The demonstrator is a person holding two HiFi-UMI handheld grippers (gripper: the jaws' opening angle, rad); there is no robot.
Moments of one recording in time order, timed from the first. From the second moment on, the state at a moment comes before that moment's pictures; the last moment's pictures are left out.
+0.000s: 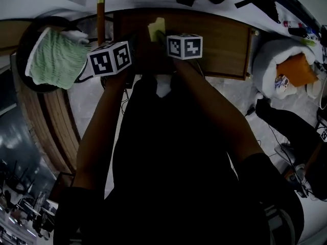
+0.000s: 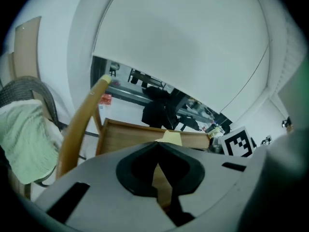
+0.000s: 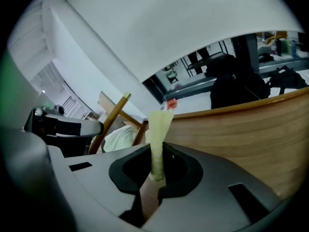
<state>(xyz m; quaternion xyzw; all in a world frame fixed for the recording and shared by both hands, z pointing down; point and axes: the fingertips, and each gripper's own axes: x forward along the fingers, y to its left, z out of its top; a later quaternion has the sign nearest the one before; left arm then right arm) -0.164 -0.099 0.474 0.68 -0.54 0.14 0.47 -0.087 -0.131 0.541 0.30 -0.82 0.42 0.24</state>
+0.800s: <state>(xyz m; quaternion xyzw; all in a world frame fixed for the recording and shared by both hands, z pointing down) -0.256 -0.071 0.466 0.69 -0.53 0.15 0.47 -0.243 -0.078 0.613 0.25 -0.81 0.44 0.28</state>
